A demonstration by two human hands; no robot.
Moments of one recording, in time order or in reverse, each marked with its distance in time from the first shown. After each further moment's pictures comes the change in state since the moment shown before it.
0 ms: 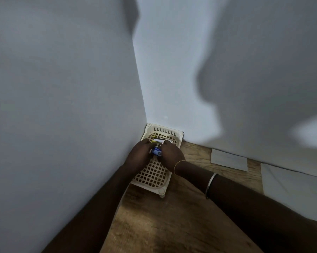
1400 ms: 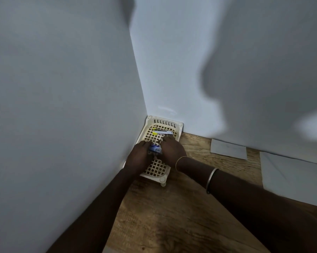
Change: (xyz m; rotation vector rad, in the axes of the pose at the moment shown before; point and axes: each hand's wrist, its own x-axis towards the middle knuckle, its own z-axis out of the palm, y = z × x) left_hand -0.044 0.001 0.013 -0.010 -0.030 -0.109; right_hand -0.024 -0.005 0.001 -0.153 -0.004 -0.060
